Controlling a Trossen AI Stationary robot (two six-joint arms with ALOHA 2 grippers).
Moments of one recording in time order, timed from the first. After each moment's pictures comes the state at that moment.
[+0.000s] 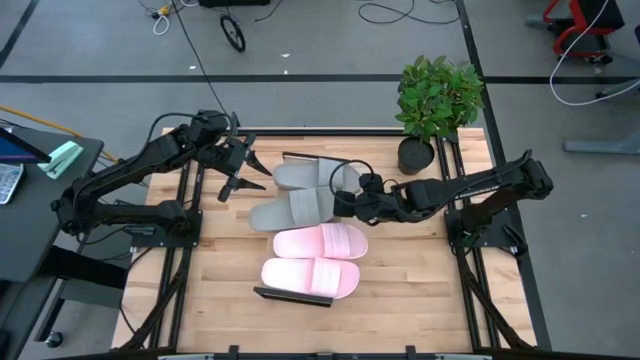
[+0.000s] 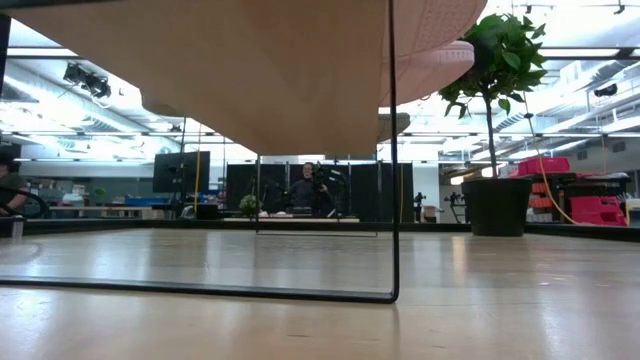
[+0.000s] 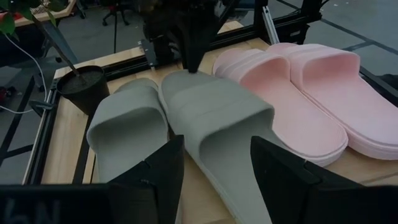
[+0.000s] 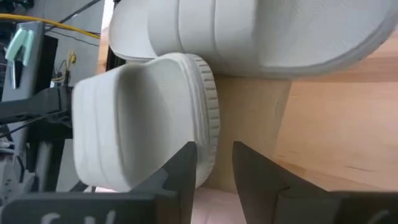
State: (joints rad) left arm 0.56 1.00 0.96 -0.51 0.73 0.56; right arm 0.16 1.50 1.24 -0.56 0.42 1.59
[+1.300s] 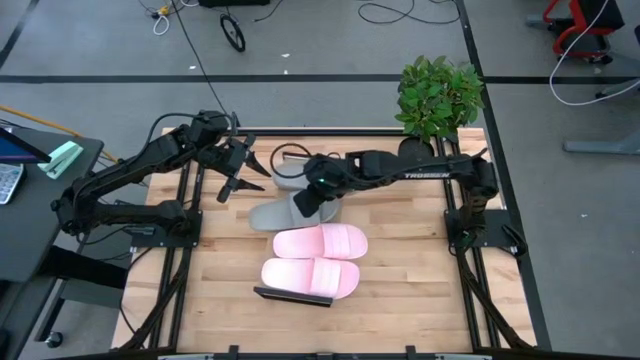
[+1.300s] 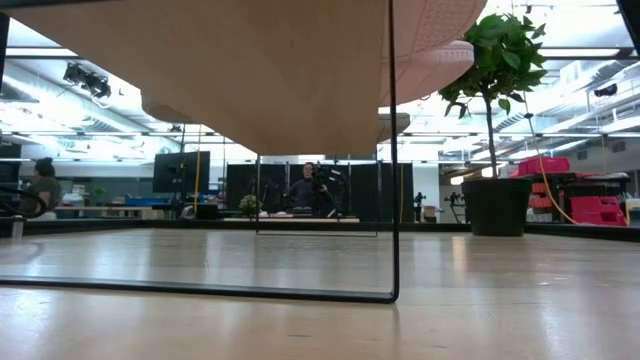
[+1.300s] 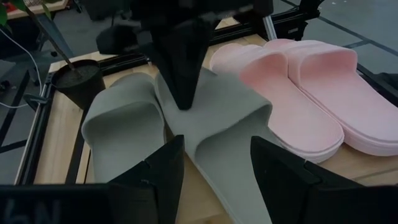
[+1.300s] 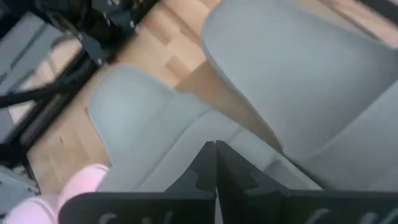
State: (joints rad) left arm 0.56 1.00 0.96 -0.54 0.73 0.57; right arm -0.03 1.89 1.81 -0.80 0.10 0.80
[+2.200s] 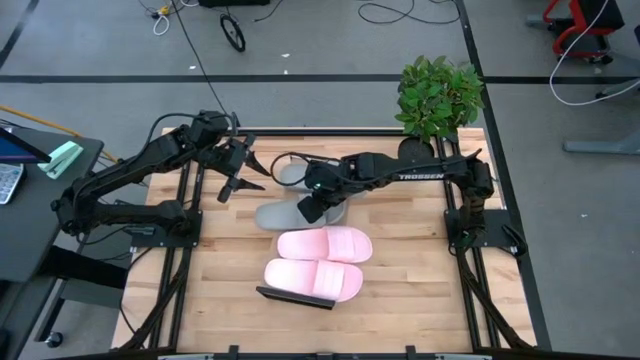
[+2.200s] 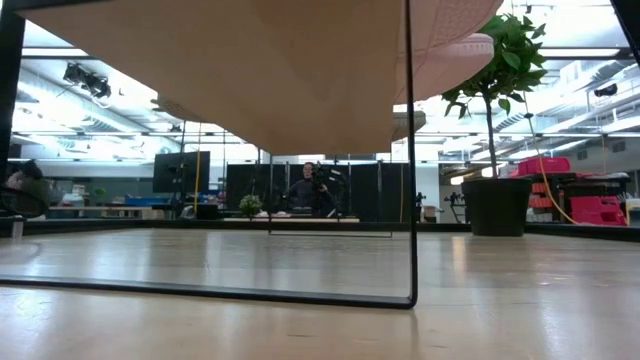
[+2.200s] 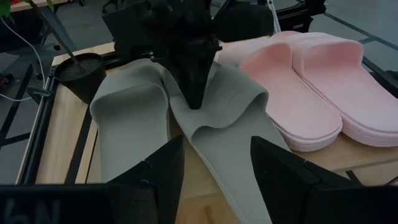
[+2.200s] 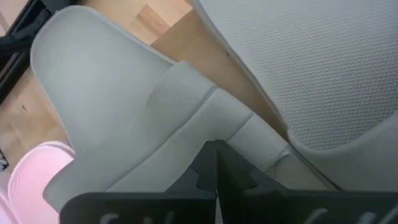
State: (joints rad) left arm 0.56 1.00 0.96 -0.55 0.71 0.57; right arm -0.04 1.95 1.81 -0.98 0.05 0.79
